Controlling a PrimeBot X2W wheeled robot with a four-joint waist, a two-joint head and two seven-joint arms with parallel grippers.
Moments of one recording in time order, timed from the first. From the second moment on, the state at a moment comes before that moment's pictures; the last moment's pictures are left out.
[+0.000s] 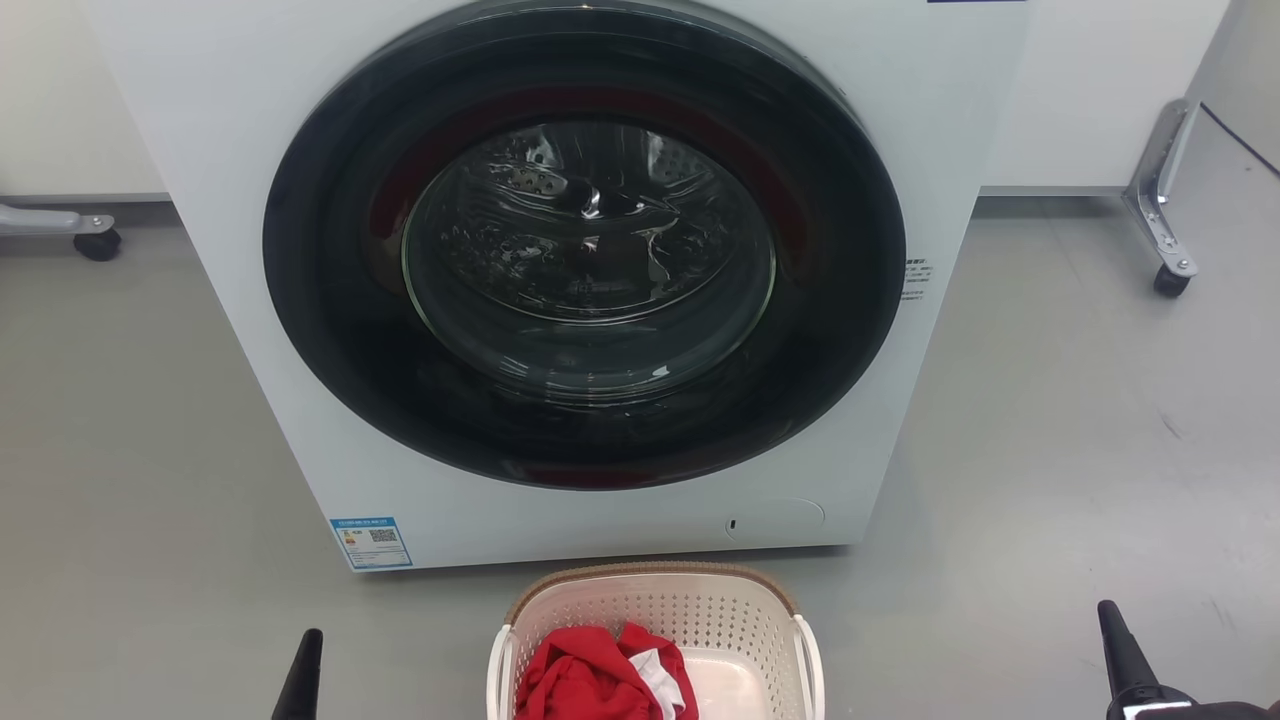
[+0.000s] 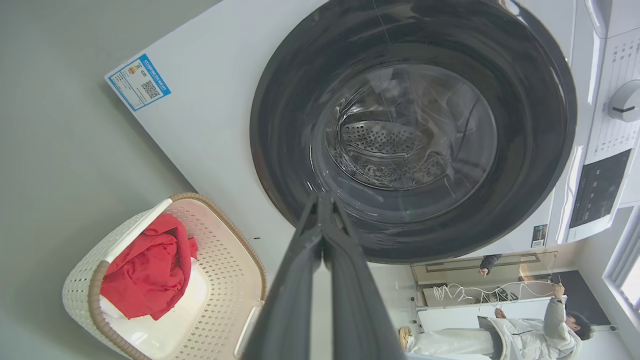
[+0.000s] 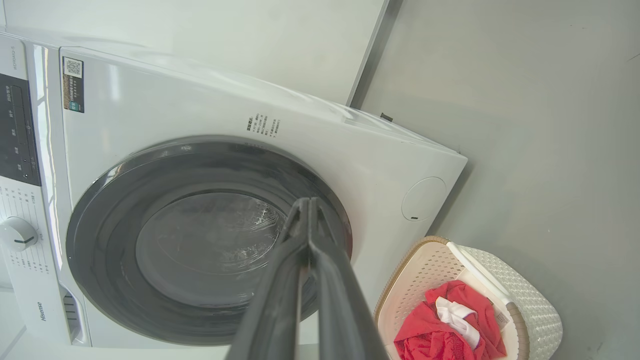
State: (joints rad) left arm -0.03 0.05 0.05 0.27 -1.32 -0.07 0.07; right arm -0.06 -0.09 -0.05 0.28 1.35 0.07 0.04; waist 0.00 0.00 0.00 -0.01
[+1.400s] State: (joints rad) left arm -0.08 0.04 0.09 0.30 -1.60 -0.12 0.11; right arm -0.09 -0.04 -0.13 0.30 1.60 0.12 0.11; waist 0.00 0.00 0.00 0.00
